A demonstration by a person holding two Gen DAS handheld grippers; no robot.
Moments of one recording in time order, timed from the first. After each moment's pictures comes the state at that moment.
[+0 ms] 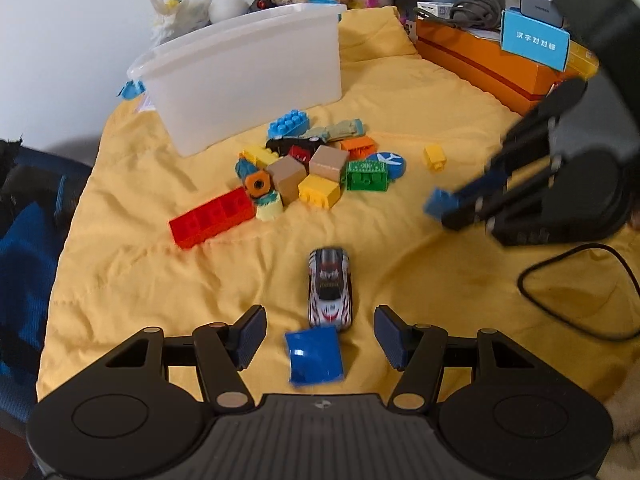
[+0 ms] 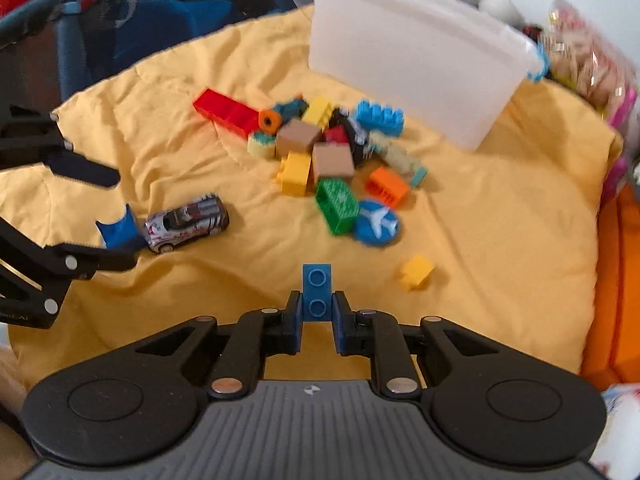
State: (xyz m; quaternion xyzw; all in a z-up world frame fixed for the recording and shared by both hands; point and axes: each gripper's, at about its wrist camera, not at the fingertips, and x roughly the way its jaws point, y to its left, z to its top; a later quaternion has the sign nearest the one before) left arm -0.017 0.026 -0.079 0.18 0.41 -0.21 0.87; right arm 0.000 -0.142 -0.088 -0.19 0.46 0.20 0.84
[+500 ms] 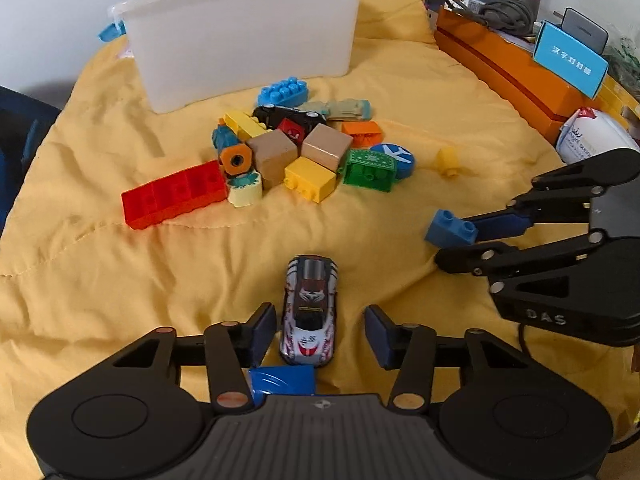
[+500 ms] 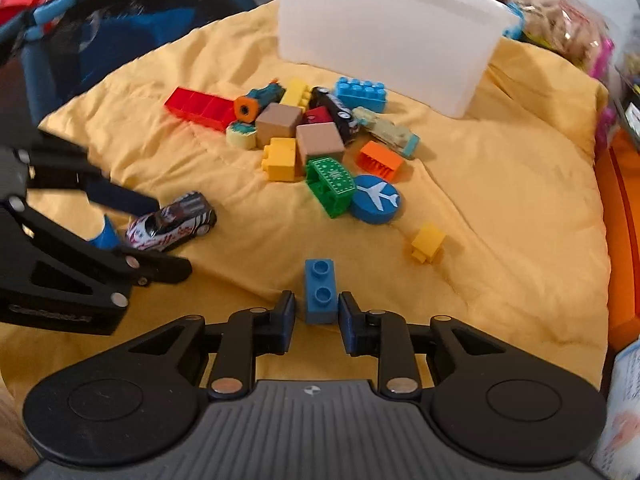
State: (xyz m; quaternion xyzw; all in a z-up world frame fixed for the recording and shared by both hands) left arm 0.024 0.018 -0.107 0.10 0.46 -0.22 0.85; right arm -0.001 -0.146 -0.096 -0.13 0.45 0.16 0.87
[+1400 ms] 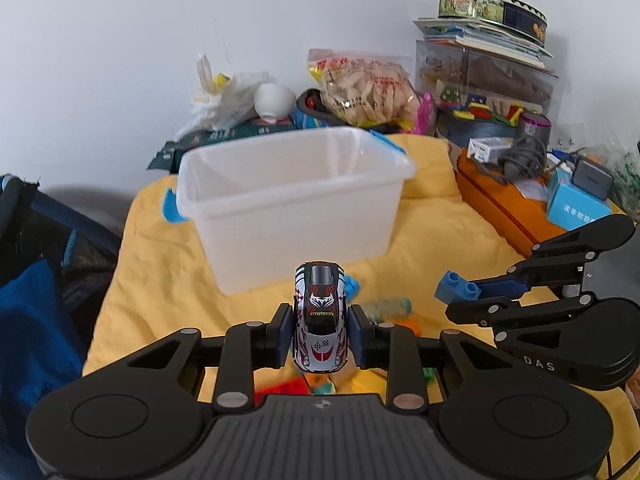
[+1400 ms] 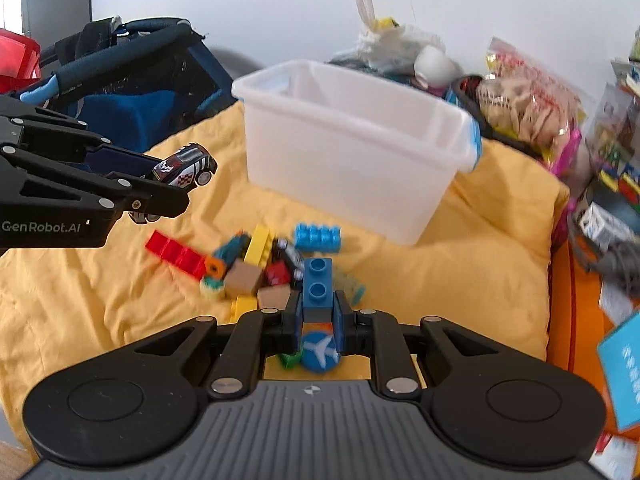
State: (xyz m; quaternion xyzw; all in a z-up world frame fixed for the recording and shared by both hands) left arm 0.081 0.039 0.015 0.08 0.32 -0.21 0.92; right arm 0.049 -0.136 -0.003 -0.14 0.37 0.15 0.91
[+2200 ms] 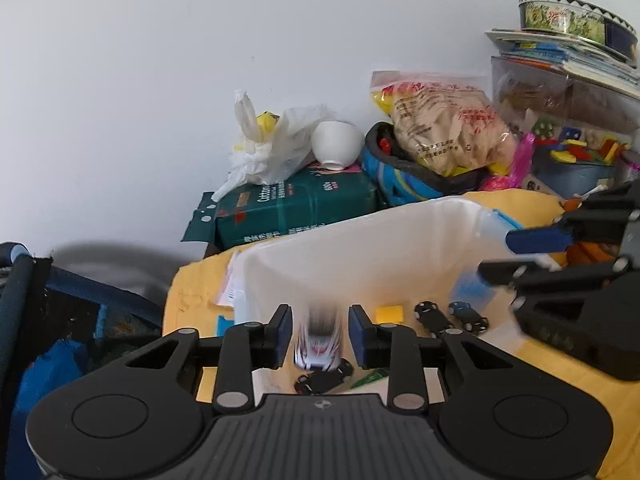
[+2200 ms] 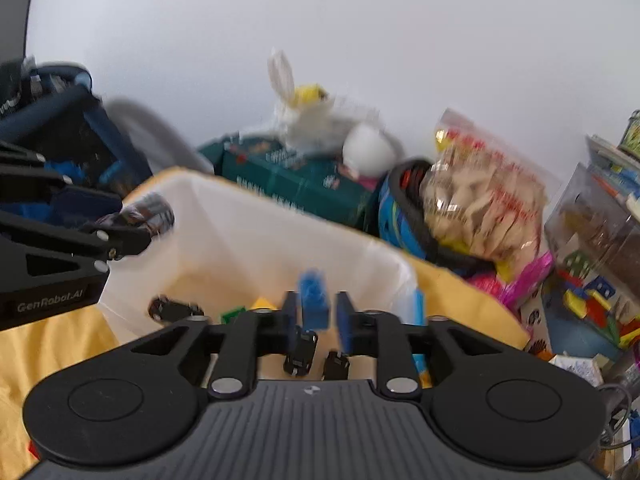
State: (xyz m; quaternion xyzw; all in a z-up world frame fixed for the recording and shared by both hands) left arm 0.245 0.024 0.040 0.11 0.29 -0.16 0.94; right arm 0.211 -0.112 0.033 -0.16 0.31 0.05 0.93
